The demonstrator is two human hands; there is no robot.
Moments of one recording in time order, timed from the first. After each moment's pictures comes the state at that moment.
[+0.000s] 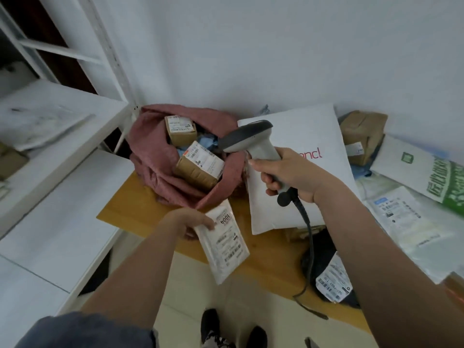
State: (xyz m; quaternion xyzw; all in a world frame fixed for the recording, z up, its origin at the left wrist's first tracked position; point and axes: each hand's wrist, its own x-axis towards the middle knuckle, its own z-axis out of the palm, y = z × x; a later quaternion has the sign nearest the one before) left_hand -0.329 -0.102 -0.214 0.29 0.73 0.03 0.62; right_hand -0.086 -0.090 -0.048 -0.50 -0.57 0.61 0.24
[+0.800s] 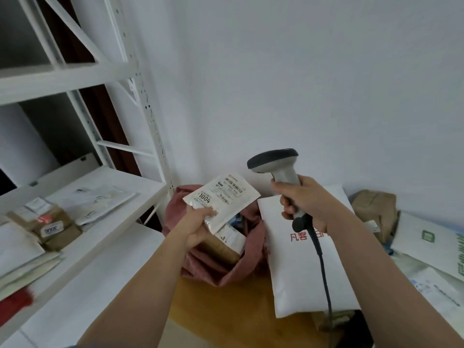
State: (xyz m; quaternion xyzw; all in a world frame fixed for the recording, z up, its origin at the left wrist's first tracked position) left_hand -0.351 -0.046 -0.050 0.21 0.47 0.55 0.66; right_hand -0.098 -0.068 0.050 -0.47 -0.53 0.59 0.39
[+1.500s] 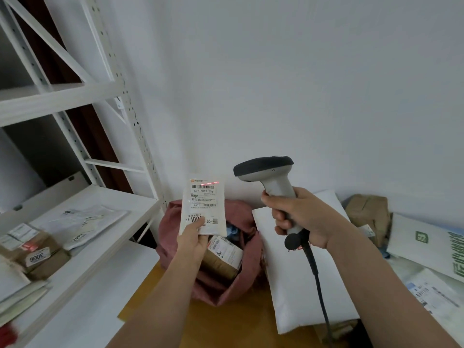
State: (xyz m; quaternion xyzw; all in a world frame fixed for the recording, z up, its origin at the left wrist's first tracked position) left_hand -0.339 -0.022 -0.064 0.04 0.39 0.72 0.58; right_hand -0.099 -0.086 0.067 -0.41 -0.51 0.65 0.39
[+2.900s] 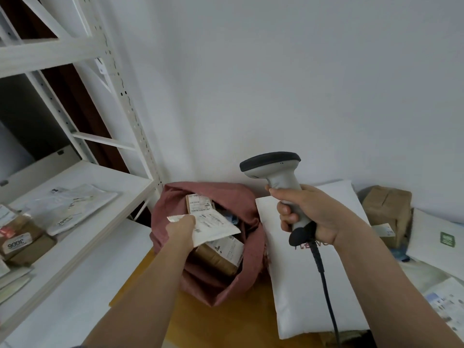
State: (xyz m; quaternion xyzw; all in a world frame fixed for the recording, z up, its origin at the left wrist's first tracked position) left_hand -0.371 0.032 -0.111 0.05 0.71 0.55 0.44; right_hand -0.104 -0.017 0.034 -0.43 -0.43 0.71 0.36
